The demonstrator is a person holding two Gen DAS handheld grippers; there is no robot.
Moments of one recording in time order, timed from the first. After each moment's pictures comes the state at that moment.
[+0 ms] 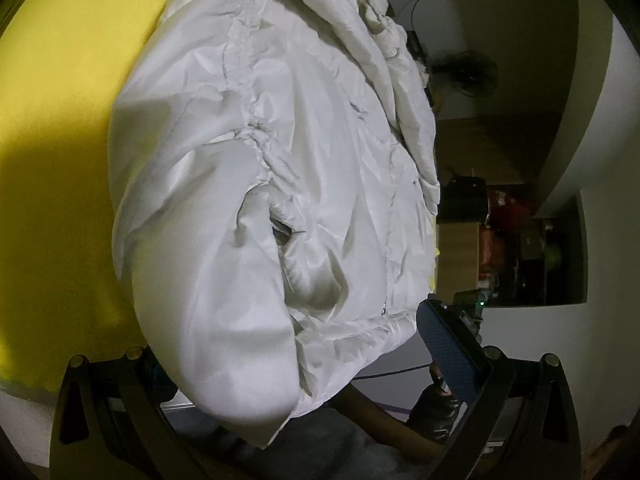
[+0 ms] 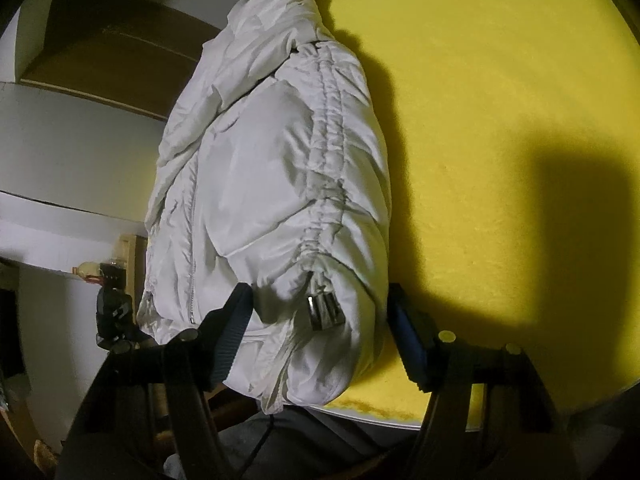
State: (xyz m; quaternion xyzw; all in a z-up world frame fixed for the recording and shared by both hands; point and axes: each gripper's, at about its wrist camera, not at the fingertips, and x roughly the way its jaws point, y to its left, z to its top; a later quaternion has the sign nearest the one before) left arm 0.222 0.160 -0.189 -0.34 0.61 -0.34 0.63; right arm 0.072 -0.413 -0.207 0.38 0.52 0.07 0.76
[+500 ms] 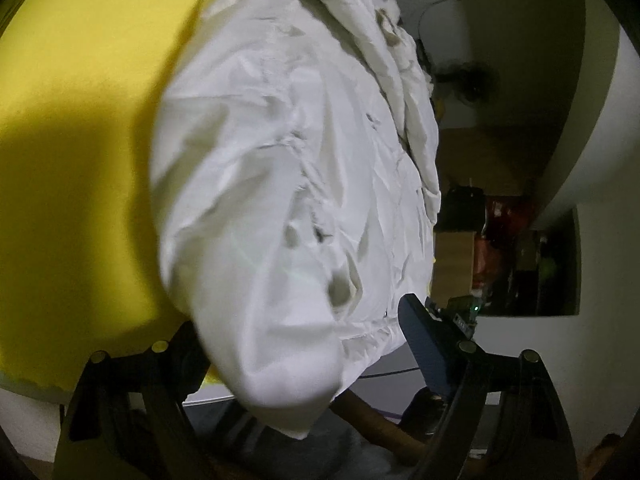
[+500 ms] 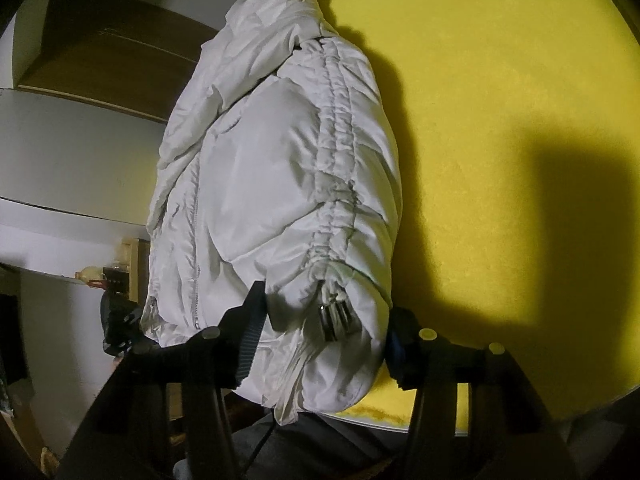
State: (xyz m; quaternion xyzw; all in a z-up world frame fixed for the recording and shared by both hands) left arm 0.222 0.181 -0.201 -0.37 0.62 -0.33 0.61; right arm 0.075 -0.408 -0.207 0.39 0.52 0.07 0.75
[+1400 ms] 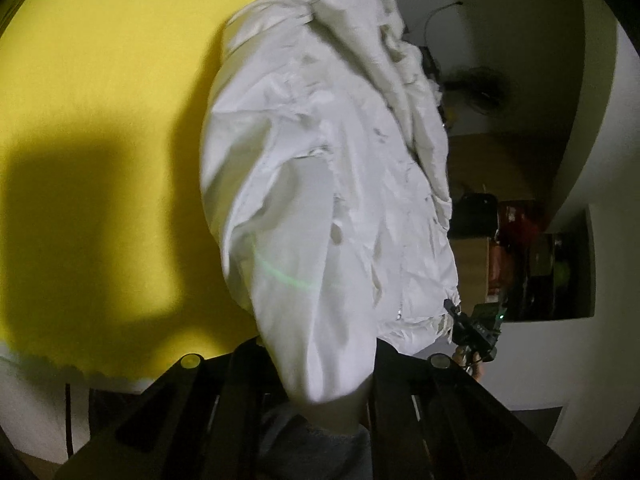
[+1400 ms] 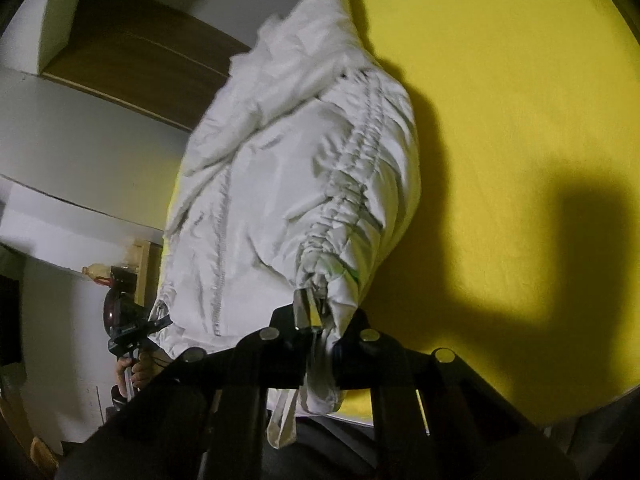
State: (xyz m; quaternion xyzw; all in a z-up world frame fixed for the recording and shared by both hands) left arm 0.217 0.200 -0.182 -0.34 0.60 -0.31 0.65; right arm 0.074 -0.398 -0.176 0.37 0.48 0.08 0.79
